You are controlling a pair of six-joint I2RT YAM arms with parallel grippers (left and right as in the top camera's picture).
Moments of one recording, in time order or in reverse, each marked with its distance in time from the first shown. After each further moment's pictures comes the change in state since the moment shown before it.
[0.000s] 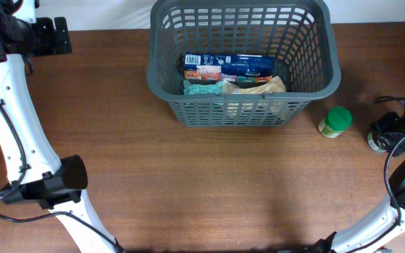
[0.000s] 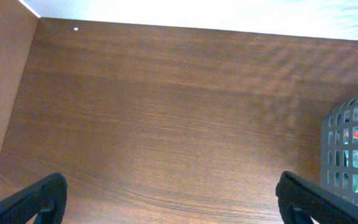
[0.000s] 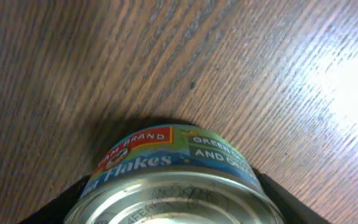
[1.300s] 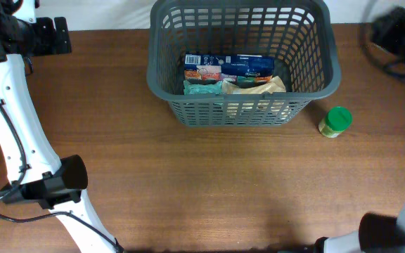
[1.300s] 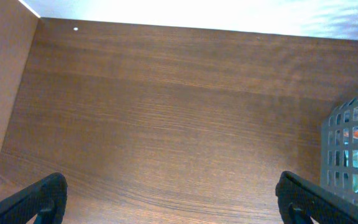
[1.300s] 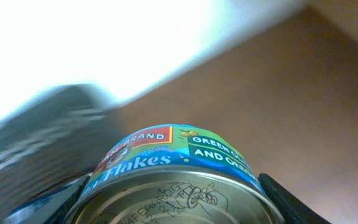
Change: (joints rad) left arm 0.000 0.000 0.000 0.000 0.000 0.000; right arm 0.425 -0.406 0.716 -0.386 -0.032 -0.137
